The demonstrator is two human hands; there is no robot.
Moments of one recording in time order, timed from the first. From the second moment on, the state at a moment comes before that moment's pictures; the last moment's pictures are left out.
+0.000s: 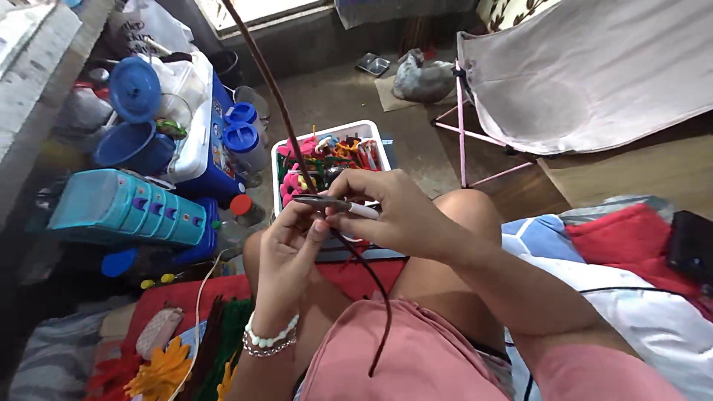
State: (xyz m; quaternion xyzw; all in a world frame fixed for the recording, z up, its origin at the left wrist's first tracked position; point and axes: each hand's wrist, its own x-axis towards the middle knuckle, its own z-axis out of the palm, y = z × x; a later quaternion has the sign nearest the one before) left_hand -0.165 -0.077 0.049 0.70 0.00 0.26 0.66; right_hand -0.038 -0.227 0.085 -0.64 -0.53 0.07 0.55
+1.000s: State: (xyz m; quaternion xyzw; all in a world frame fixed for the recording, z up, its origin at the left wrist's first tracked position) left_hand -0.209 -0.096 0.011 0.81 0.02 0.38 0.44; right_hand -0.048 -0.209 0.040 -0.71 -0.56 -0.16 0.41
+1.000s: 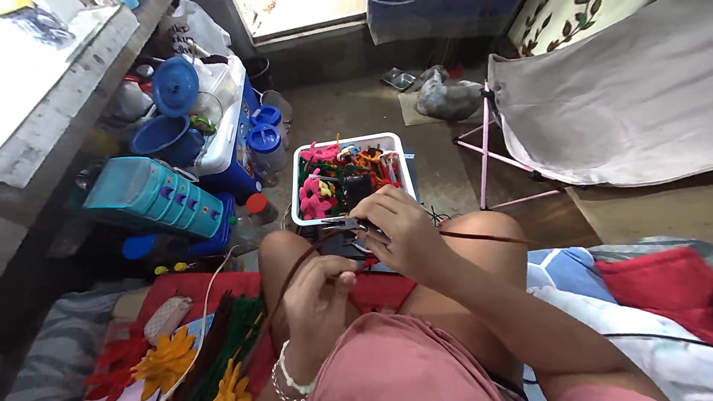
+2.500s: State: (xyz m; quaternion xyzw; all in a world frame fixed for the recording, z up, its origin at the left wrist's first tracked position) left_hand -0.196 -0.084 0.002 0.70 0.13 0.29 0.64; right_hand -0.086 -0.241 0.000 -0.77 -0.47 0.11 0.43
